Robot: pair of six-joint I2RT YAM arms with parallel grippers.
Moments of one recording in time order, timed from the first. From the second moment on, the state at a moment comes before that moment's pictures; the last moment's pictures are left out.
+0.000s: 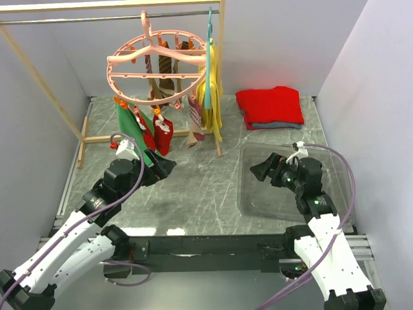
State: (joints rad) left arm -0.61 0.64 0.66 -0.36 -0.12 -0.90; right arm 0.12 0.61 0.51 -0.34 -0.36 0.58
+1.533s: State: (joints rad) left arm -0.61 0.63 0.89 -0.46 0.00 -0.80; right arm 0.71 1.39 0.91 0.45 -0.02 0.40
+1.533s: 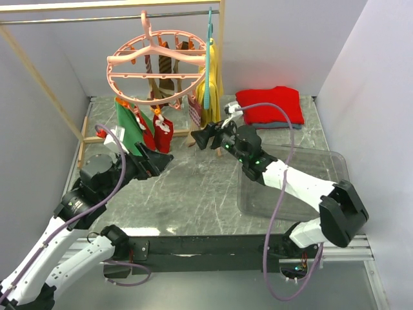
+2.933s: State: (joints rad) left arm -0.61 0.78 1.15 -0.46 0.13 -0.70; right arm 0.87 1.45 1.02 0.30 0.27 0.27
